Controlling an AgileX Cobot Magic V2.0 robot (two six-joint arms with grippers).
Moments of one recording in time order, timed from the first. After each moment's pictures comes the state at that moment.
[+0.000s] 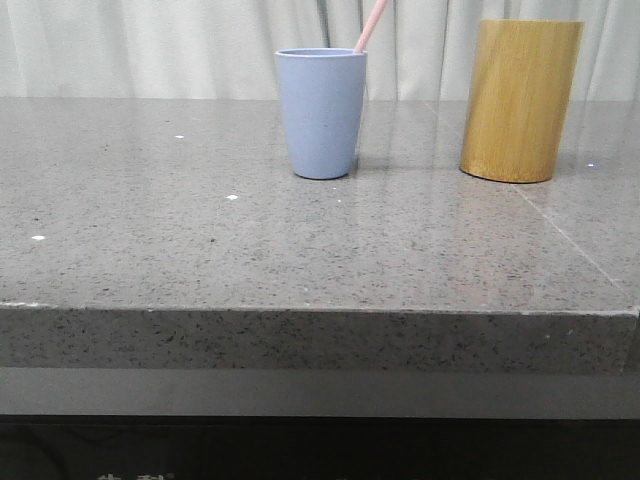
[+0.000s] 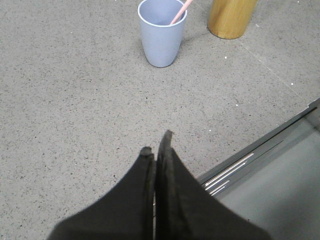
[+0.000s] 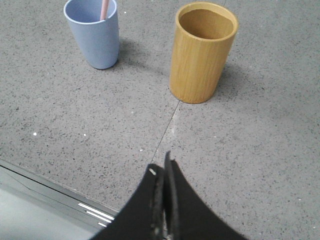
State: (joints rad) left arm -0.57 0.82 -1.16 -0.03 1.03 0.05; right arm 0.19 0.69 -0.98 0.15 0.92 -0.14
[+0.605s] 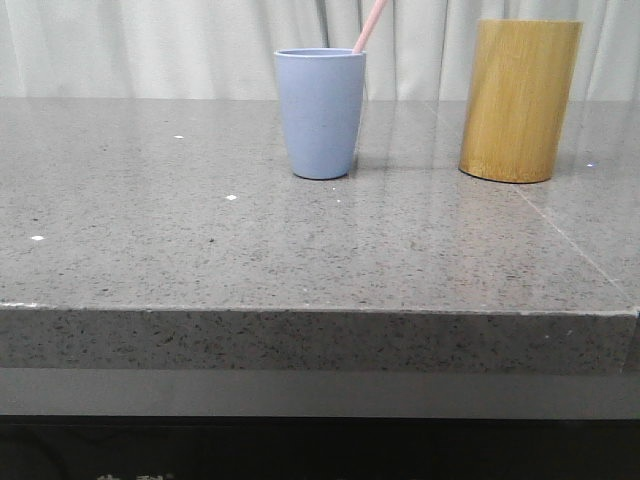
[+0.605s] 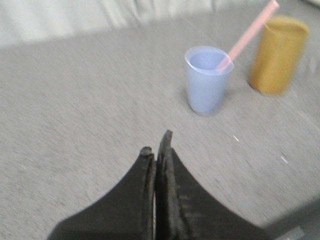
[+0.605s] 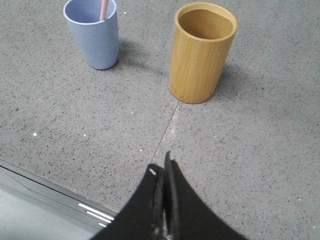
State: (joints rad) left arm -0.39 0.55 -0.78 -0.01 0.60 0.05; right arm 0.19 0.69 -0.98 0.16 0.92 -0.14
